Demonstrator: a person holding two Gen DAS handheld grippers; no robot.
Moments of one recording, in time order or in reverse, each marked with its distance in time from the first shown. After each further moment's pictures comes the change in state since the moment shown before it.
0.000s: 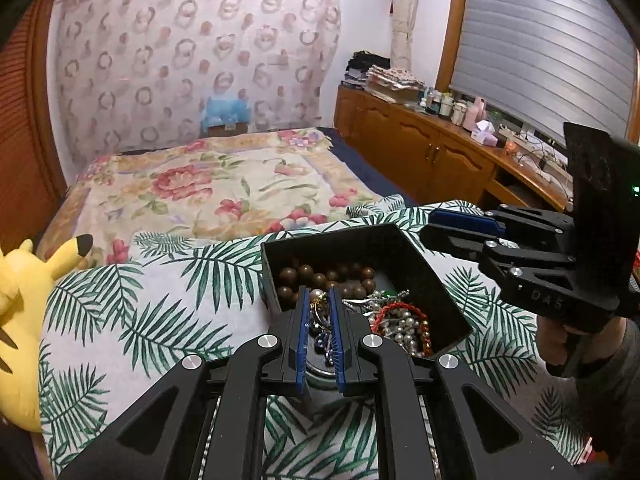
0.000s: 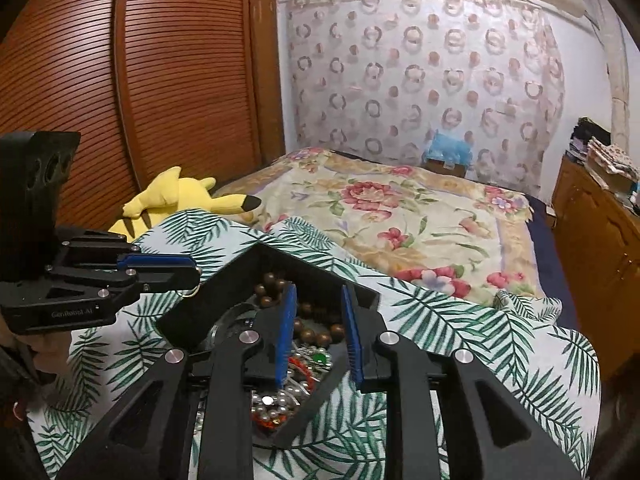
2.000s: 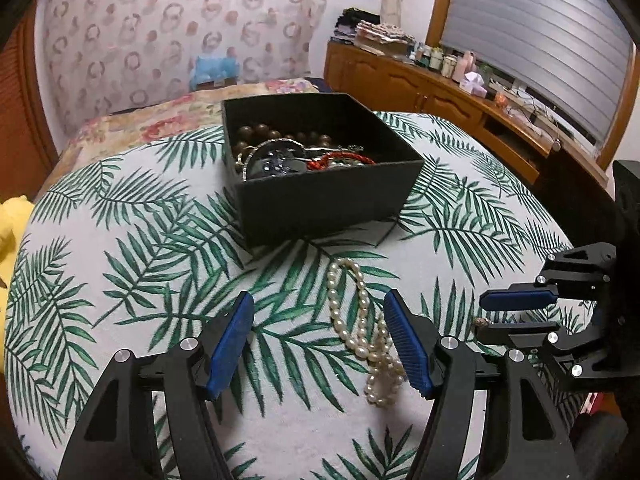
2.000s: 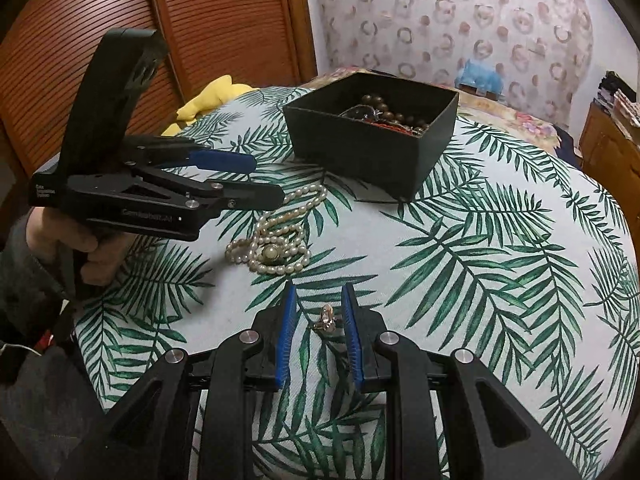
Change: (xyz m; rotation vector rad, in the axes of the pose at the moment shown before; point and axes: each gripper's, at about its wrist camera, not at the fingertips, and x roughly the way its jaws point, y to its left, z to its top) left arm -0.014 -0.037 -0.096 0.017 0.150 -0.022; right arm -0.066 0.079 -0.127 -0.009 0.284 0.111
